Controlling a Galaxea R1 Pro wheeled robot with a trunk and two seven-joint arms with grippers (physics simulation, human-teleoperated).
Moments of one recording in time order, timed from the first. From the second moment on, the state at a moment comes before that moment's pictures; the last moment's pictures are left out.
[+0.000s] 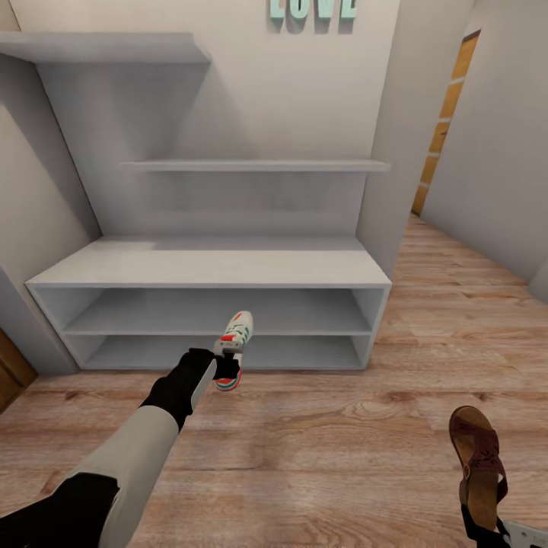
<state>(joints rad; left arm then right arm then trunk) -0.90 -0.13 -0.08 -0.61 0.02 0.68 0.02 -0.23 -0.30 -0.35 -0.36 -0.09 -0.53 0.17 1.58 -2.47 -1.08</state>
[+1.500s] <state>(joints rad) -0.83 -0.11 -0.08 -0.60 0.02 0.57 0.03 -0.21 -0.55 -0.20 -0.27 -0.08 -0.35 0.18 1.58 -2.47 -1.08</state>
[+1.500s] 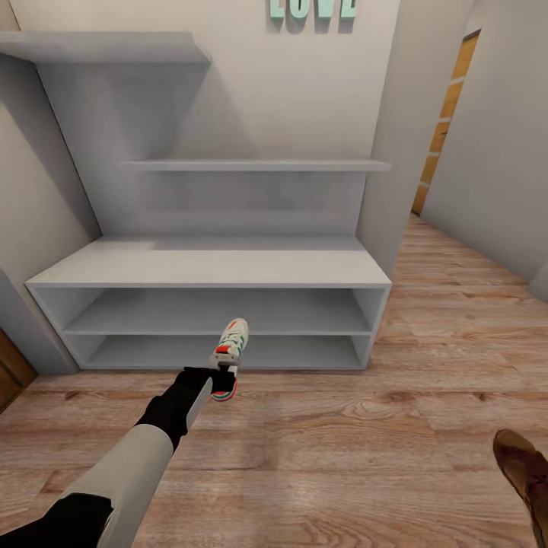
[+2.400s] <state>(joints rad) -0.83 -0.11 -0.08 -0.60 0.02 0.56 0.03 -0.20 -0.94 -1.19 -0.46 -0.12 0.11 0.23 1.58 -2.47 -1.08</state>
